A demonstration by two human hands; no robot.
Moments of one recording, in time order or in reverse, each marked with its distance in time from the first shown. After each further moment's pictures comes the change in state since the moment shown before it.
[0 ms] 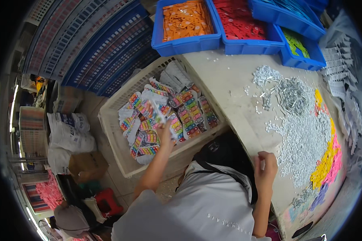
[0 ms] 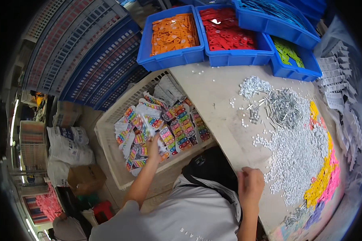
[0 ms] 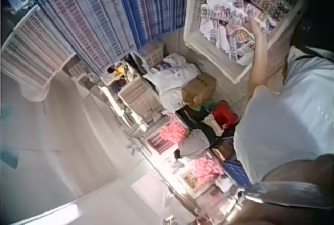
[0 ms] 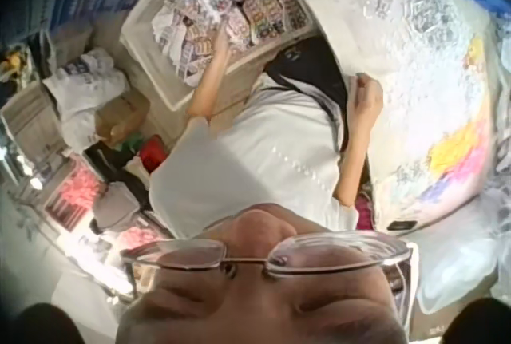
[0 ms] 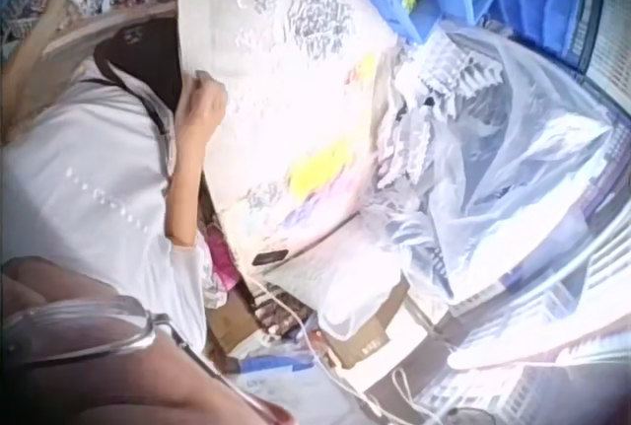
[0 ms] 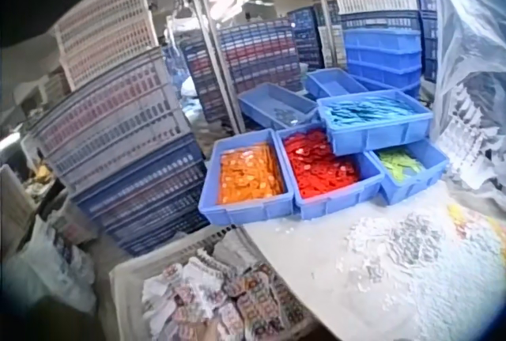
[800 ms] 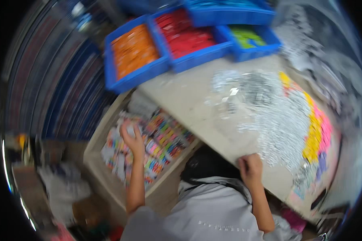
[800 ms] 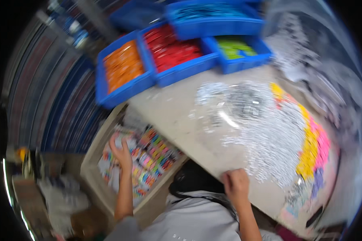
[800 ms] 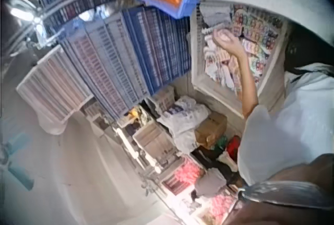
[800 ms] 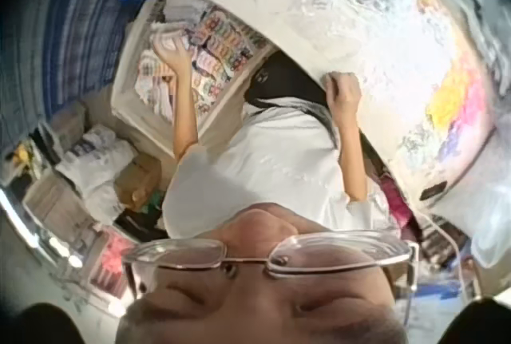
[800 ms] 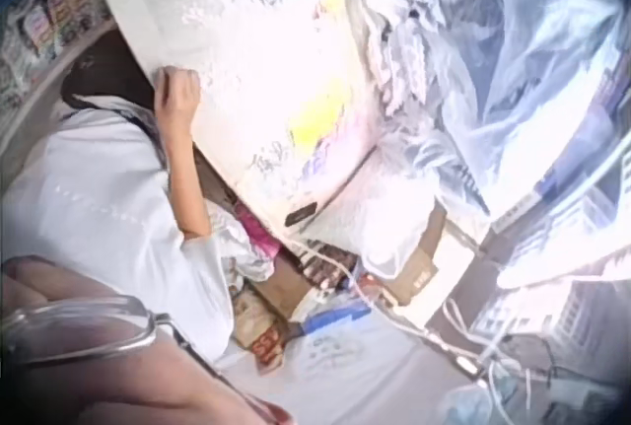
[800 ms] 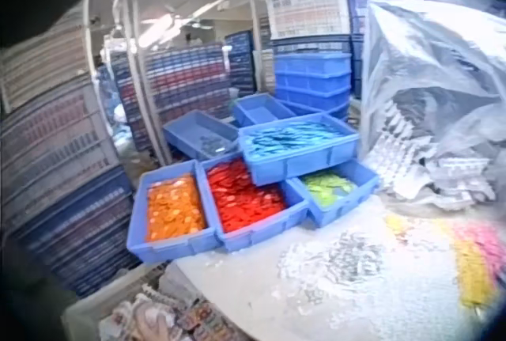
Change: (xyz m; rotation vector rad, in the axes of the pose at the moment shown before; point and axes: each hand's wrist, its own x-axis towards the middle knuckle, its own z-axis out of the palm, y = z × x) left_hand 0.010 0.118 0.095 0.434 -0.204 1.182; right_hand -0.017 0.015 0.005 -0.100 0.130 0.104
